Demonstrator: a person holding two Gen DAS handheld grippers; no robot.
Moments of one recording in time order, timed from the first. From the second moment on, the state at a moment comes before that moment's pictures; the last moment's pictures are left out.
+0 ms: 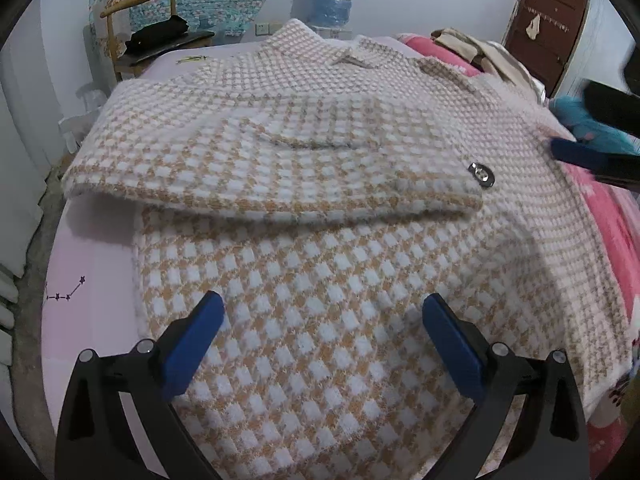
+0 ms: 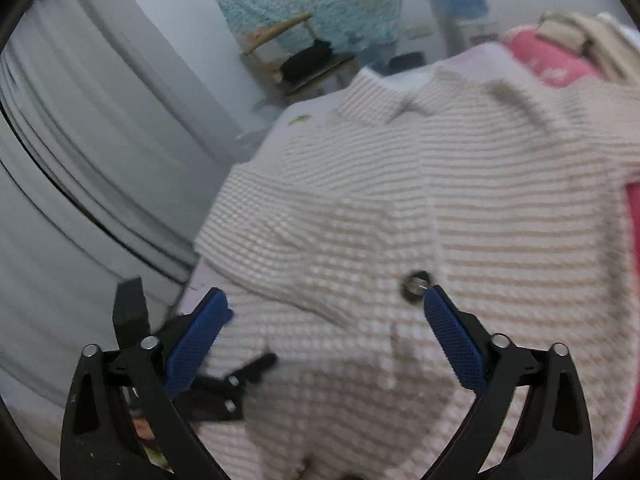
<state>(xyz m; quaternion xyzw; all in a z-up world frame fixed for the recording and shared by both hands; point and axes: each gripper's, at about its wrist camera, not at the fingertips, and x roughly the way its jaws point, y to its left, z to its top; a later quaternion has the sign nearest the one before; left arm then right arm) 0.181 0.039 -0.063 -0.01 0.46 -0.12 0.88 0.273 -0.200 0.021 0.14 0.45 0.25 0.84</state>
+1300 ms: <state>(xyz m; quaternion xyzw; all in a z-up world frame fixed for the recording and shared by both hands) 0.200 0.085 -0.056 -0.11 0.44 -0.11 0.88 0.383 -0.232 0.076 0.02 0.39 0.11 0.92</state>
